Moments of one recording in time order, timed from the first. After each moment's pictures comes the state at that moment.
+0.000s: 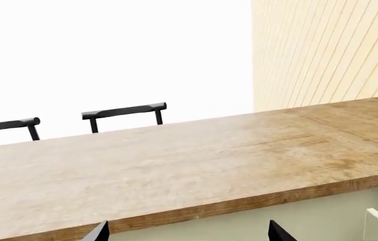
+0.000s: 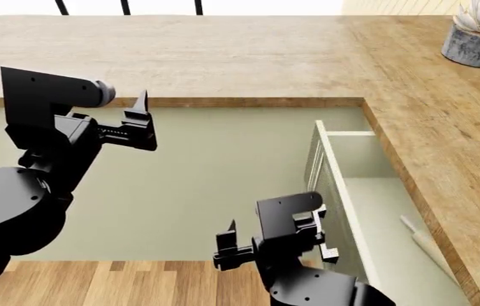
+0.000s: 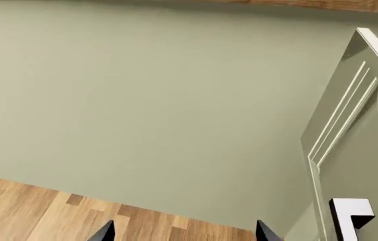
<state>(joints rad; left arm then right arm) -1.29 -1.01 1.29 0.31 -1.28 -0.04 -0.68 0.63 0.37 -0.90 -0.18 1.01 0.55 0.87</state>
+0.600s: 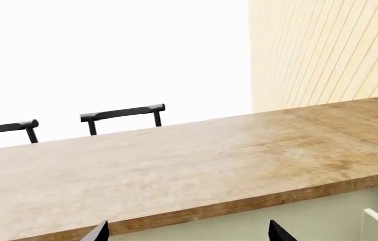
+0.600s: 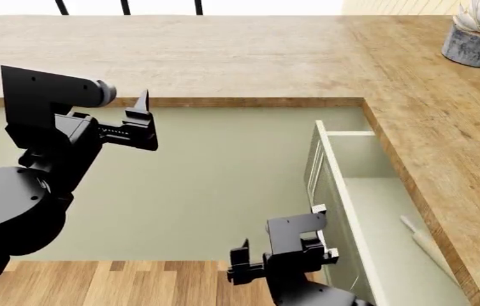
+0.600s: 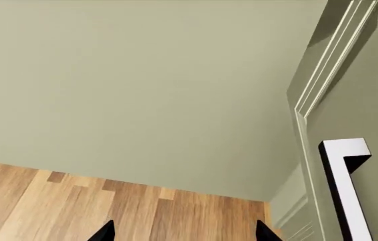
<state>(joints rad) -1.29 -1.01 1.28 0.32 -1.28 -0.05 -0.69 0.55 0.36 -0.91 -0.02 0.95 0.45 0.79</state>
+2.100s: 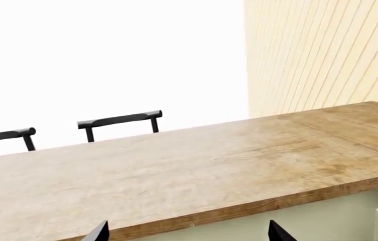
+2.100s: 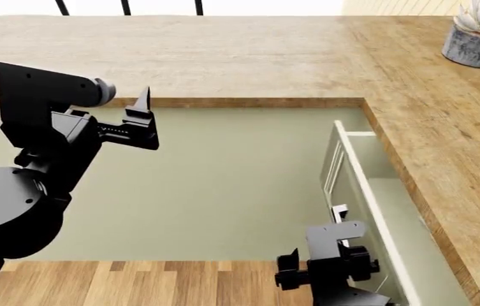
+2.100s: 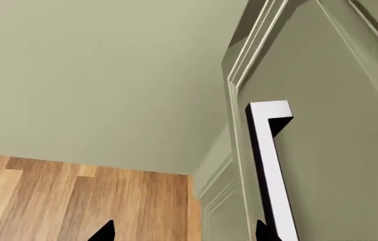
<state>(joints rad) -1.29 -1.03 1.26 0.36 -1.28 -0.08 -0.70 0.53 0.51 -0.91 0.06 0.93 0.48 0.84</state>
